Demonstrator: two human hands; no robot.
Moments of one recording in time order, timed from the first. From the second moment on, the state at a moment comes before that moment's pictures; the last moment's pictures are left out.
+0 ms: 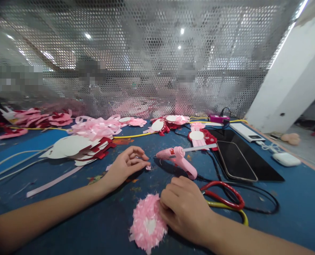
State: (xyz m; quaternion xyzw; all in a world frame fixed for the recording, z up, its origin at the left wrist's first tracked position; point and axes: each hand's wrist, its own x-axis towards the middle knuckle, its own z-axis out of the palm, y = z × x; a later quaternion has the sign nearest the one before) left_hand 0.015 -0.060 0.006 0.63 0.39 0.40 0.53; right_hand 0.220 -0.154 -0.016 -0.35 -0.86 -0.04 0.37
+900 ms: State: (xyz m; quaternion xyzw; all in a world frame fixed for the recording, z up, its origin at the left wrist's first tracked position) left_hand 0.011 -0.059 0.007 0.68 0.39 0.41 0.47; right_hand 0.219 -0.152 -0.015 -0.35 -0.86 -0.05 0.36
